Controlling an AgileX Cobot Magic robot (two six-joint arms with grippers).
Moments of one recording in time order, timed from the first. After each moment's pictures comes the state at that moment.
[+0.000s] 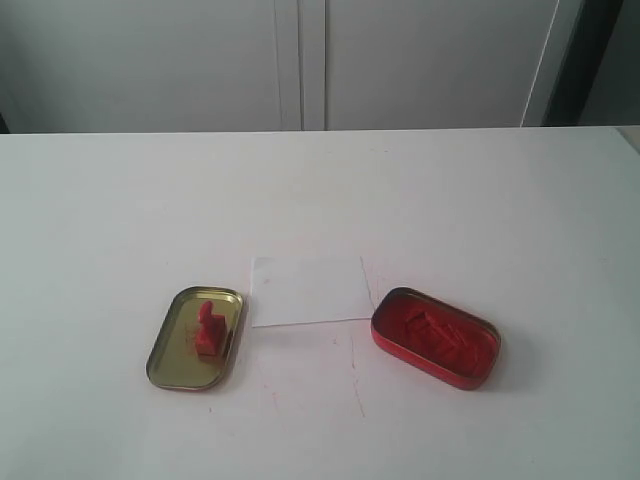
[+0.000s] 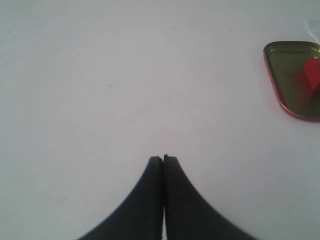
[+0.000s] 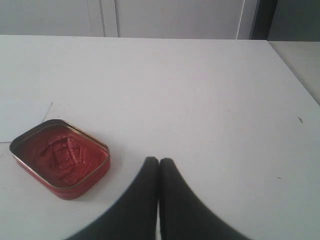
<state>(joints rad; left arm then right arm) -0.07 0.00 0.02 -0.06 0.52 0.08 0.07 0.00 -0.05 0.00 0.41 0.04</state>
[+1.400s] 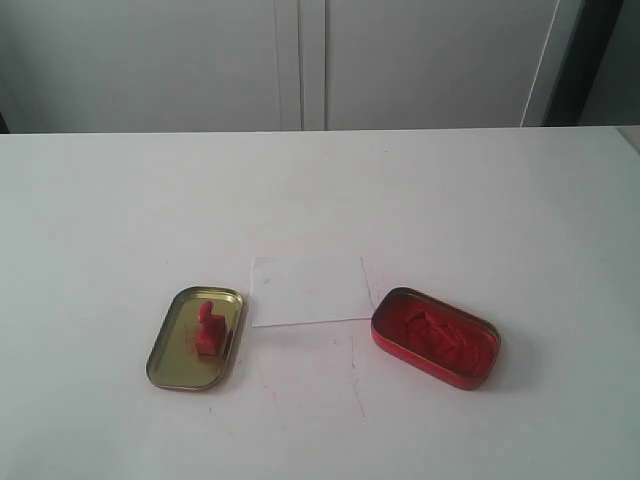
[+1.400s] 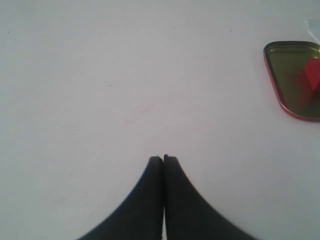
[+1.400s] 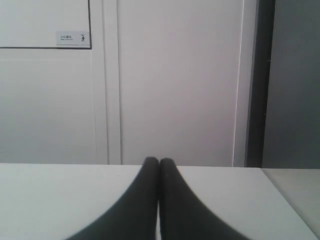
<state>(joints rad) -0.07 0.00 0.02 -0.06 0.52 0.08 0.07 0.00 -0.05 0.00 -0.04 0.04</state>
